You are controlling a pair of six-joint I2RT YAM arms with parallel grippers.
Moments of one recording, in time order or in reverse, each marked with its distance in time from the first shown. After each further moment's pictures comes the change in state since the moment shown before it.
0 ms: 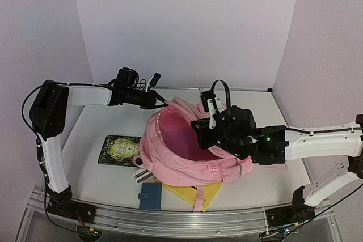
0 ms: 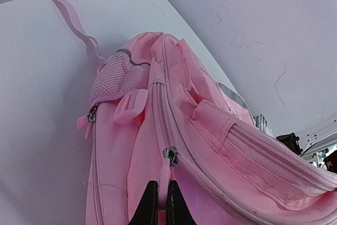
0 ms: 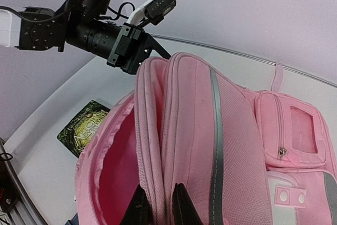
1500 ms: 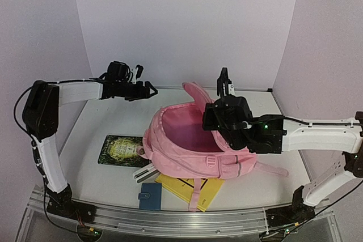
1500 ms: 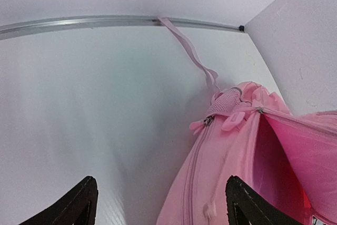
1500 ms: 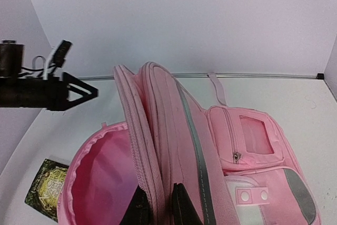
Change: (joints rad) left arm 0.061 -0.090 0.012 -0.109 -0.413 -0.026; right arm -0.061 0.058 0.134 -0.140 0.343 0.173
